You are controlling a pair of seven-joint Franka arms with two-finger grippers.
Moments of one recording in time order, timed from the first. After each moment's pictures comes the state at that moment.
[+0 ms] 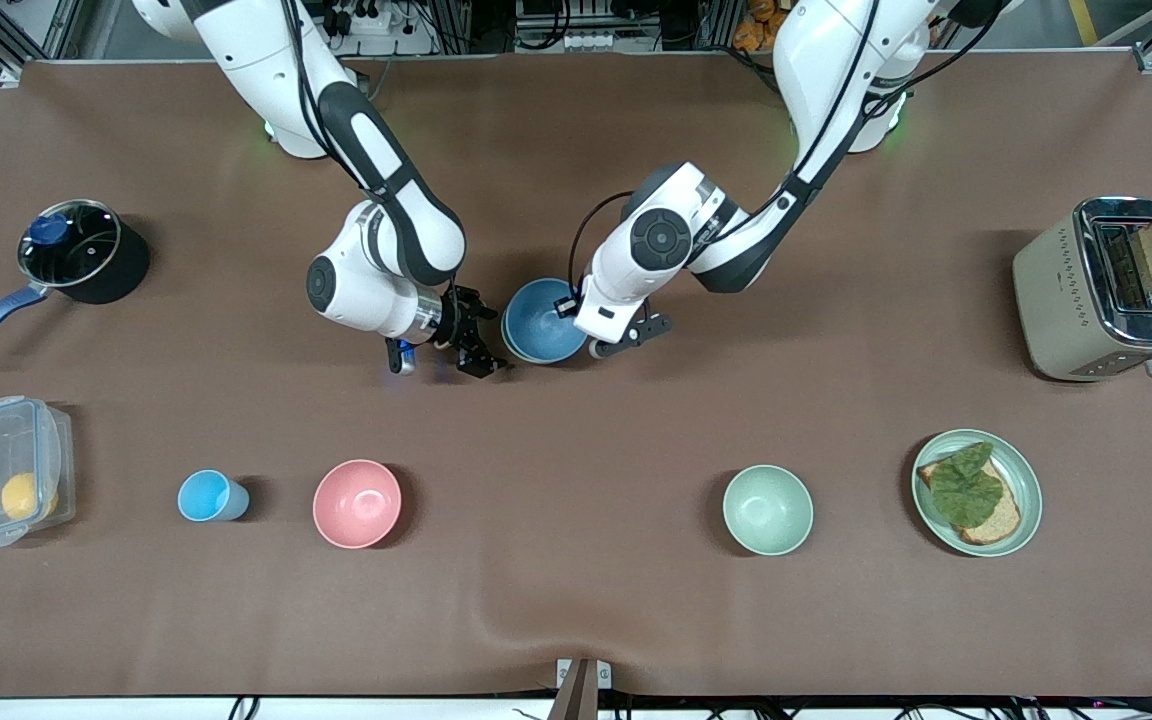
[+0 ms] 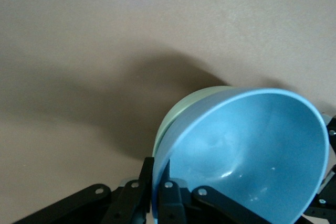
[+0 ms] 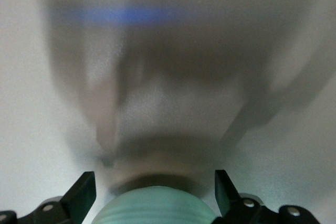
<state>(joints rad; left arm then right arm) -0.44 0.62 -0.41 -1.76 -0.15 2.39 -1.10 0.56 0.51 0.02 -2.11 1.12 2.56 0.95</state>
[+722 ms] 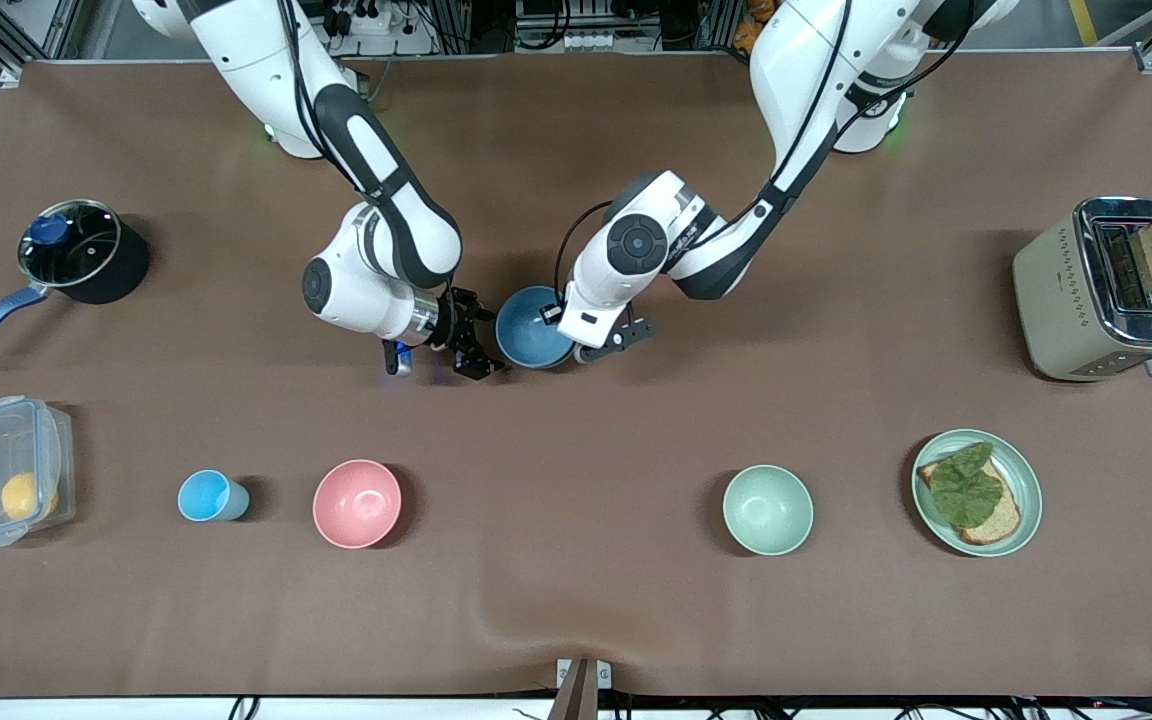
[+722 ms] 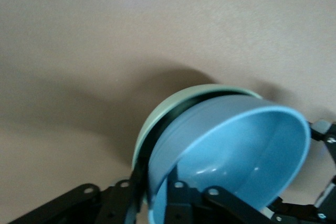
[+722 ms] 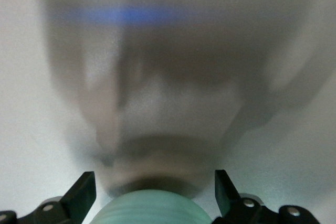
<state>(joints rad) -0.53 0.66 -0.35 -1.68 -0.12 2.39 -1.15 0.55 0.51 0.02 -2.11 1.12 2.56 0.95</state>
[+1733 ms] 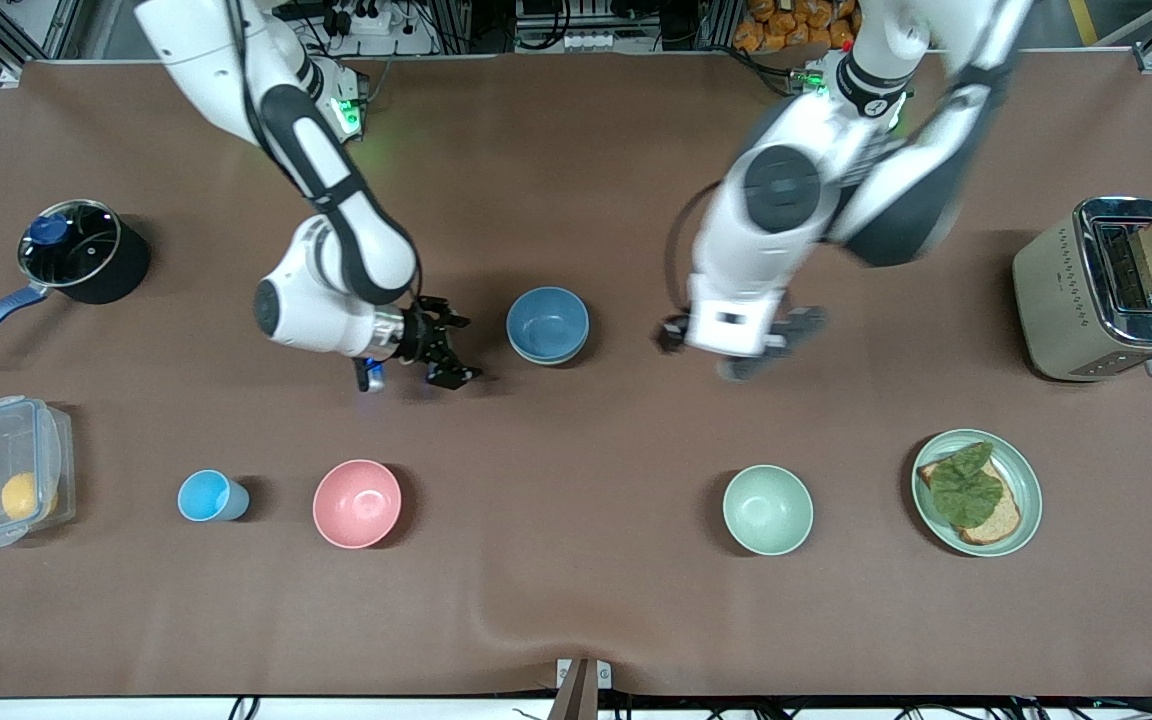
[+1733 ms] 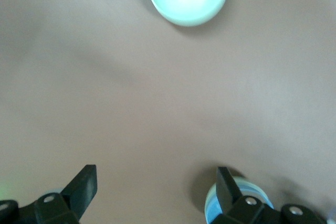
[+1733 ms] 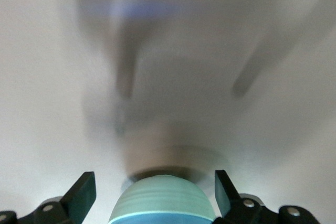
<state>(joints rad) -0.24 0.33 -0.32 -1.52 0.08 1.81 -1.16 0.39 0.45 0.00 -2.08 0.97 2.33 0.90</state>
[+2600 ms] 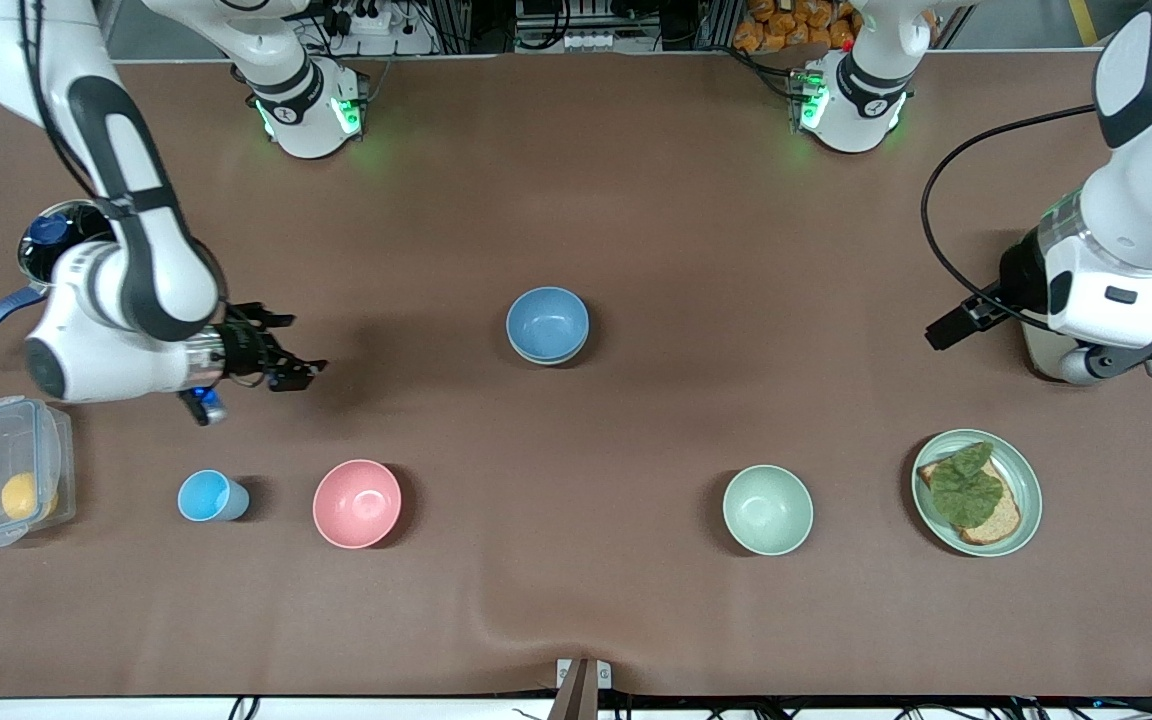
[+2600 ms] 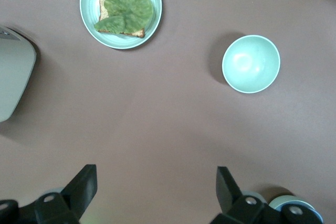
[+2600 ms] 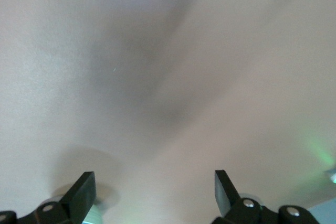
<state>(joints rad) 0.09 0.19 -0.33 -1.45 0.04 1.59 -0.73 -0.01 0.38 0.00 -1.86 0.37 1.77 0.73</state>
